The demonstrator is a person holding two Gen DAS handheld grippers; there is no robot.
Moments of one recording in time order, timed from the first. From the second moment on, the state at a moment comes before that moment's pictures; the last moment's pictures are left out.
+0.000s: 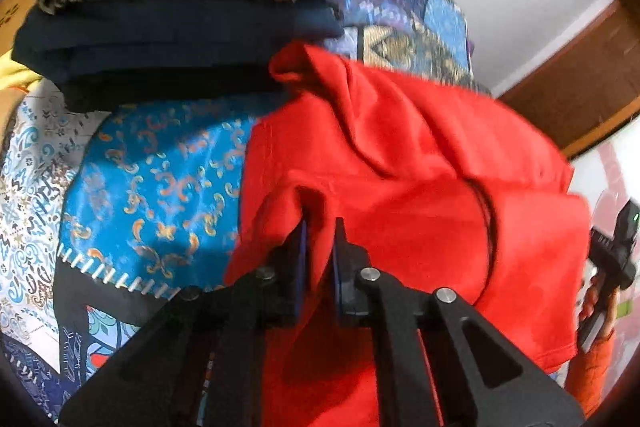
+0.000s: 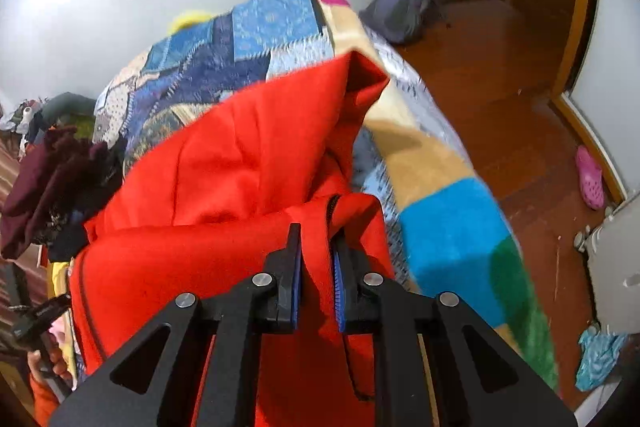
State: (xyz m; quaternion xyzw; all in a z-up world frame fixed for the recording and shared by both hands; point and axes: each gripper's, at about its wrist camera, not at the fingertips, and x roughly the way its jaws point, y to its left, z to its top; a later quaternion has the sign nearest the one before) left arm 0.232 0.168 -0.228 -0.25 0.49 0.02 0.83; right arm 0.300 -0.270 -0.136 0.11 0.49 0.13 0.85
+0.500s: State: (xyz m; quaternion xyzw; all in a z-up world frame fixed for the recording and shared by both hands) left arm 0.185 0.162 -0.176 -0.20 0.47 0.04 0.86; right arm 0.244 -0.304 -0.098 0.14 0.49 0.14 0.85
